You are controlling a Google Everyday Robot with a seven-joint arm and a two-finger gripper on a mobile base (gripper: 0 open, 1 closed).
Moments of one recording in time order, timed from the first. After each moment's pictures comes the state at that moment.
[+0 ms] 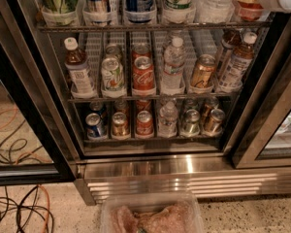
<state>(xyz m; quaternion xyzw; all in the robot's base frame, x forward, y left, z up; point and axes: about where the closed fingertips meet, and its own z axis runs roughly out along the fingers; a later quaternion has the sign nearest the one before) 0.657 -0.268 1.081 -0.01 0.80 -0.04 0.59</state>
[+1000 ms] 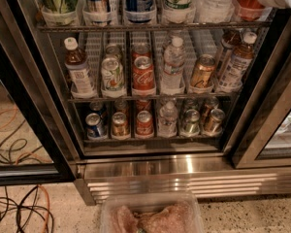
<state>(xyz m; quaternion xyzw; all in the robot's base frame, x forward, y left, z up) 0.685 -0.272 1.082 0.00 0.80 -0.02 0.60</state>
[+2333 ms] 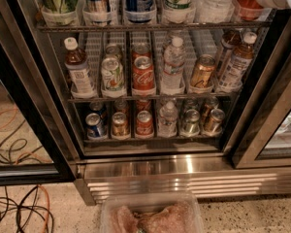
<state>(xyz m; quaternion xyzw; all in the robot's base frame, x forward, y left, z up) 0.692 -0.276 1.077 0.01 0.80 -0.01 0.60</state>
